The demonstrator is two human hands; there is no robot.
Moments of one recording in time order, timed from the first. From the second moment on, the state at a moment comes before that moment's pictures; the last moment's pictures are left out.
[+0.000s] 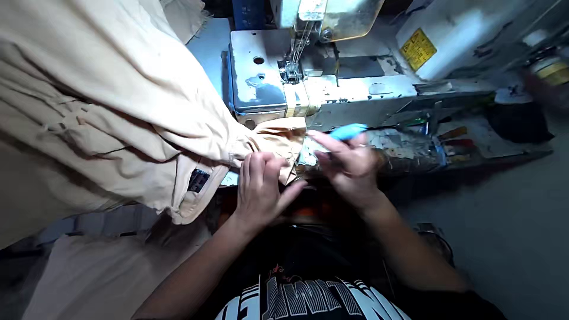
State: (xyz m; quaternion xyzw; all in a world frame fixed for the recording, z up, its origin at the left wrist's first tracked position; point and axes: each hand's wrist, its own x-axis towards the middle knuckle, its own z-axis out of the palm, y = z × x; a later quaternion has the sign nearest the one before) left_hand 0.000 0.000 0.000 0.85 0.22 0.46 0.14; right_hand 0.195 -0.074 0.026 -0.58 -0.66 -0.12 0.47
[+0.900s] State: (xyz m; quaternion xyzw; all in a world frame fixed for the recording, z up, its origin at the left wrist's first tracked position) left_hand -0.074 0.043 0.053 0.73 0.25 0.35 0.53; right_hand 0.156 -0.045 0.035 -0.42 -0.40 0.48 0.66
